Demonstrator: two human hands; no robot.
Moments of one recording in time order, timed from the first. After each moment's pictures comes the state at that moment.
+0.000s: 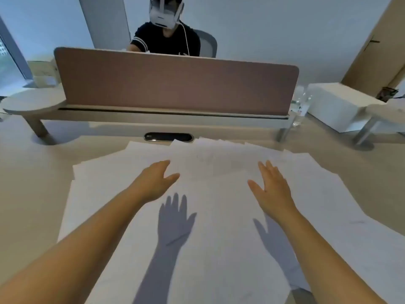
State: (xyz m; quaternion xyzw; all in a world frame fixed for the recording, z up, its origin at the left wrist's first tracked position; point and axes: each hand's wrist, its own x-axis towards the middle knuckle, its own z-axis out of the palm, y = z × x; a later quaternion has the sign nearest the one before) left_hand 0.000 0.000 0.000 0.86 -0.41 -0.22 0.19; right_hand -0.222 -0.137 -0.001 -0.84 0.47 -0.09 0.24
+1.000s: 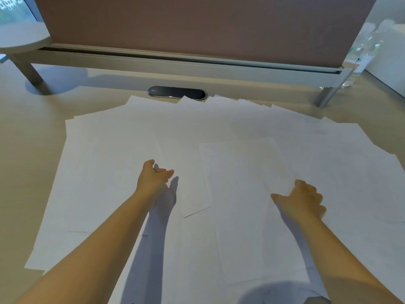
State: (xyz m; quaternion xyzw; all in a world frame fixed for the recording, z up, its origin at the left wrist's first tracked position) left_hand -0.015 -0.017 -0.108 0.82 -0.05 -0.31 0.48; right_hand -0.236 -0.186 -0.103 -0.73 0.65 0.06 0.21
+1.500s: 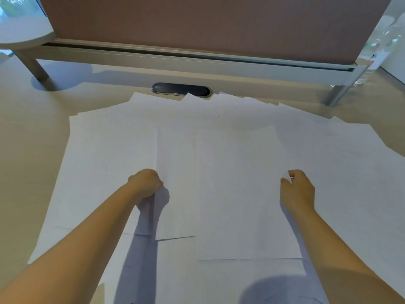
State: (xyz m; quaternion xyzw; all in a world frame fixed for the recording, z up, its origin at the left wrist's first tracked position) left_hand 0.007 -0.013 -0.102 0.92 -0.16 -0.34 0.10; right_hand -0.216 -0.198 -0.111 -0.68 0.61 -0.13 0.39
